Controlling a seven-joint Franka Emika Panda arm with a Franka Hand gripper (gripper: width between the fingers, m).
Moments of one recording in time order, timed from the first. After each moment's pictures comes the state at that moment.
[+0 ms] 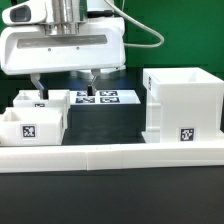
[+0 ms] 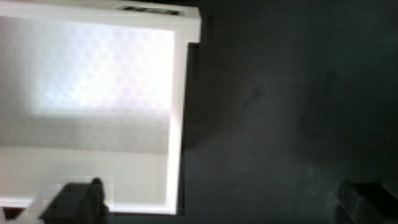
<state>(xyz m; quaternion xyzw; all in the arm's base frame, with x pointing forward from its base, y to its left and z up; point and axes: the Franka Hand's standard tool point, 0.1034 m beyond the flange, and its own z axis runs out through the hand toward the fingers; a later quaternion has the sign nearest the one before) 0.536 -0.085 0.071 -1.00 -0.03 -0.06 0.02</state>
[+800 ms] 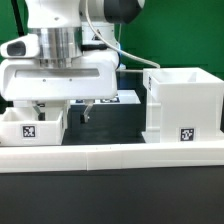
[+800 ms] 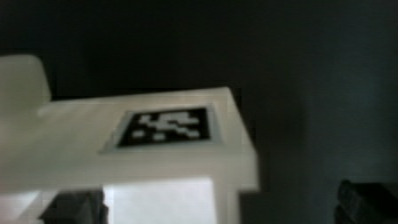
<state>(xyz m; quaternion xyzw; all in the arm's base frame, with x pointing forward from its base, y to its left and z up) 0.517 -0.099 0.012 -1.00 0.05 -0.02 0.00</state>
